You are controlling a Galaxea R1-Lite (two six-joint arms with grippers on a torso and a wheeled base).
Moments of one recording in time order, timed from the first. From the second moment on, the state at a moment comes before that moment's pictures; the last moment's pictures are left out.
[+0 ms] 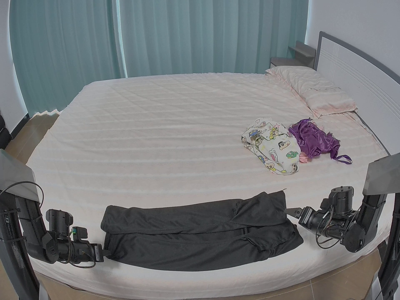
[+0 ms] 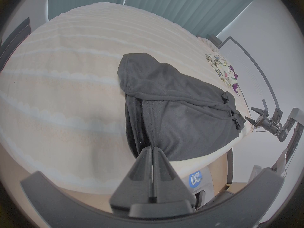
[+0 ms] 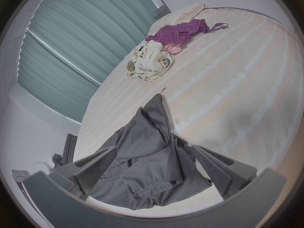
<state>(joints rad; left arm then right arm) 0.14 2.24 -0.19 -1.03 -0.44 -0.07 0.17 2.21 -0.32 -1.28 0.15 0.70</state>
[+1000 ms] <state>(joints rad) 0.27 2.19 -0.17 -0.95 -0.39 0.07 0.17 2.21 -0.31 -1.28 0.14 0.70</state>
